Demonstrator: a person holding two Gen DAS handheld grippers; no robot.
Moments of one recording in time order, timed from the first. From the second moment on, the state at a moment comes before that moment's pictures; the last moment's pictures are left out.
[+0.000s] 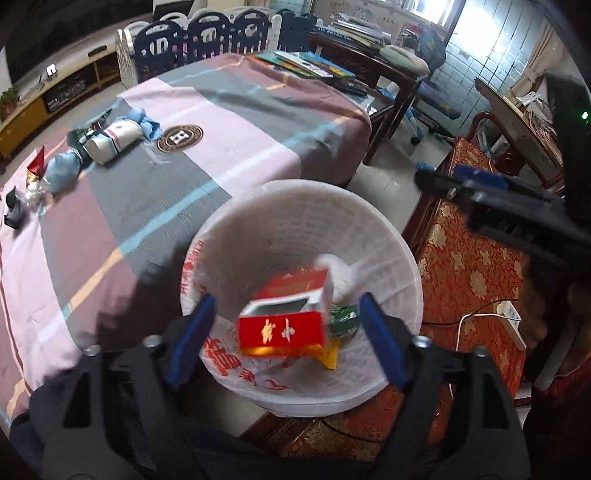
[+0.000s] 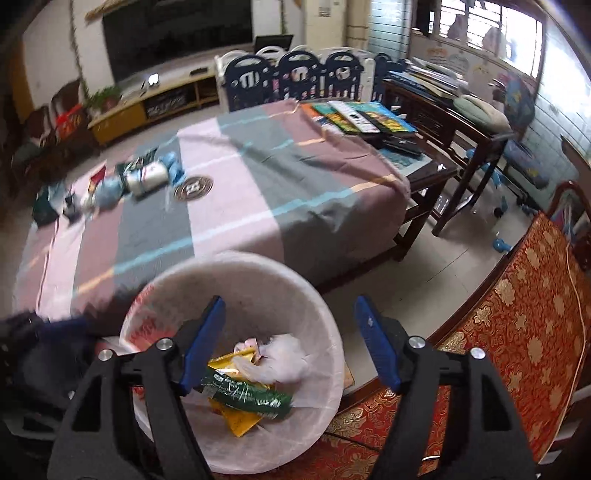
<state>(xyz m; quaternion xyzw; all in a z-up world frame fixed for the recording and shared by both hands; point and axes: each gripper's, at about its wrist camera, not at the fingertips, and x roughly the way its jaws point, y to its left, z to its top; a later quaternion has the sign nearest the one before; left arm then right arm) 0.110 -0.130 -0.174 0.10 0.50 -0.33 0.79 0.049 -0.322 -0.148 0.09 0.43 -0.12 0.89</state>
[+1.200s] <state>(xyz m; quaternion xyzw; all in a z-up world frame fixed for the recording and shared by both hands) 0.430 0.140 -0.238 0.02 0.46 0.10 0.88 0.212 -0.242 -0.191 0.14 0.47 0.00 0.87</state>
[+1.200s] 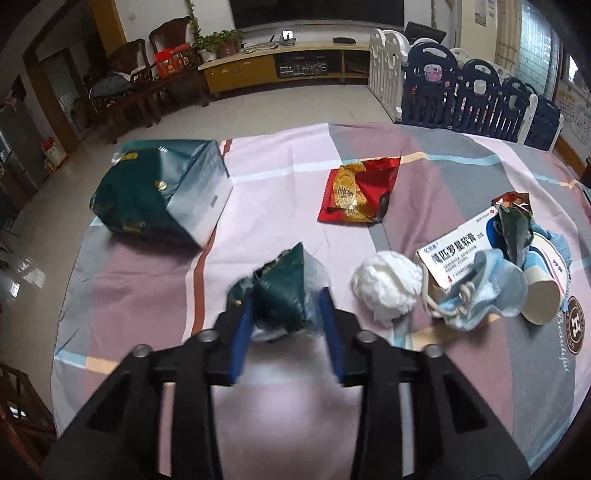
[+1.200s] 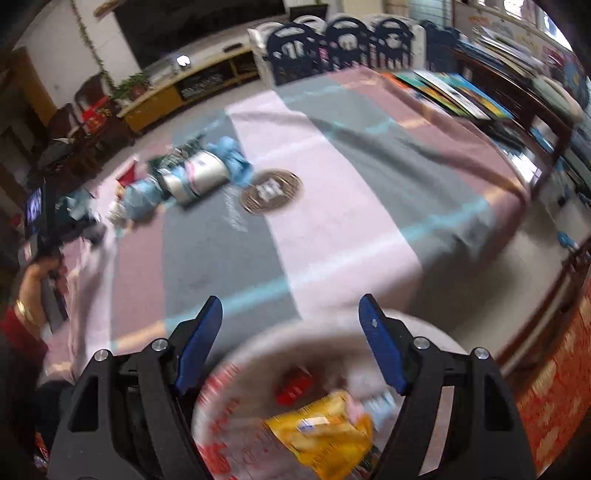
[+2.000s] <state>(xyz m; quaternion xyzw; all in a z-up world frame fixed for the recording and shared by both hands) 0.275 0.180 -0.212 -0.18 0.40 -0.02 0.90 0.415 -0.134 -0.248 0.16 0.52 0.24 0.80</state>
